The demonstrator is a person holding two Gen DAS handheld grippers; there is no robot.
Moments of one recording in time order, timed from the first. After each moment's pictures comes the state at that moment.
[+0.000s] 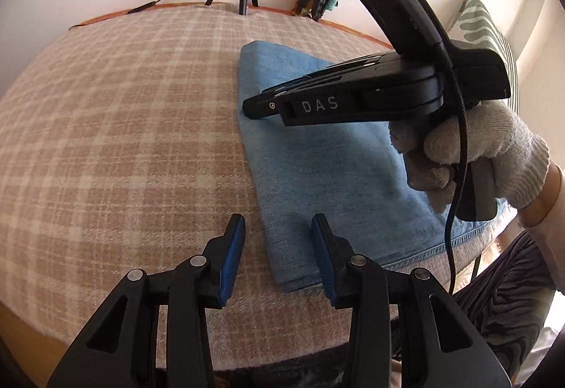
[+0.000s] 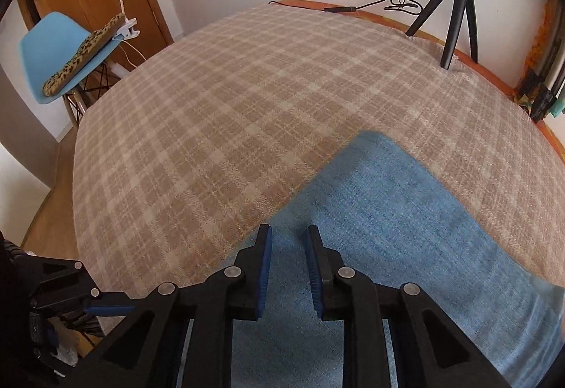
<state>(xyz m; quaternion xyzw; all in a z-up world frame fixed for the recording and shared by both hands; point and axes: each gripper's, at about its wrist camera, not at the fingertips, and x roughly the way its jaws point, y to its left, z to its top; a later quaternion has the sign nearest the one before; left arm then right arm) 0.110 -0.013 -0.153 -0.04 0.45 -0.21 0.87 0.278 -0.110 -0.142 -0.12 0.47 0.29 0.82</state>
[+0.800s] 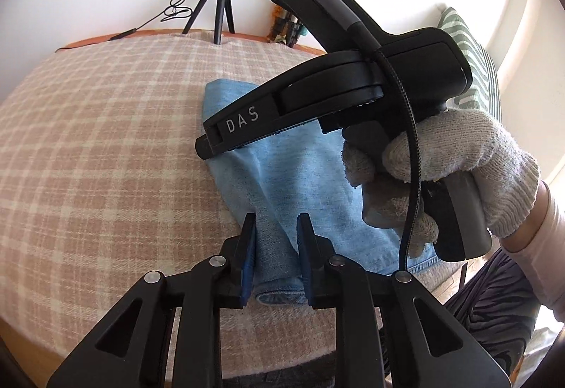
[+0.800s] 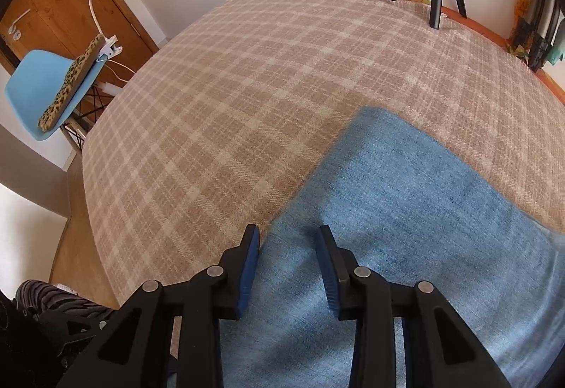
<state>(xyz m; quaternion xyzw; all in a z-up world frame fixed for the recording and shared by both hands) 0.107 -0.038 -0.132 -0.05 0.41 -0.24 0.88 0.289 -0.117 -0.135 -0.02 0.55 0.27 0.79</state>
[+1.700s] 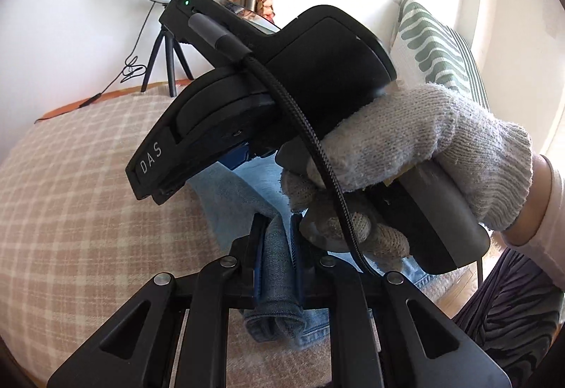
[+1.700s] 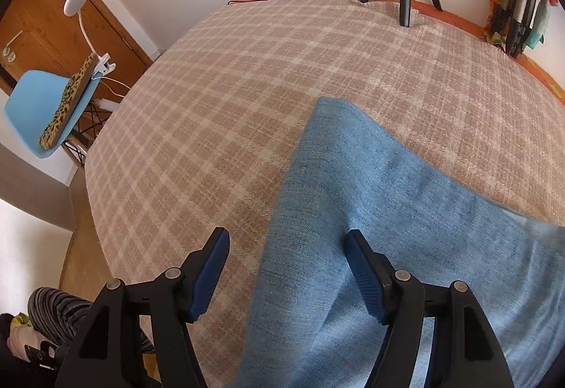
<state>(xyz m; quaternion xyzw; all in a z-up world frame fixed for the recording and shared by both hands) 0.082 -0.102 -0.101 0.03 0.32 -0.27 0.91 0.291 -0.151 -0.120 -0.01 0.55 0.24 0.80</state>
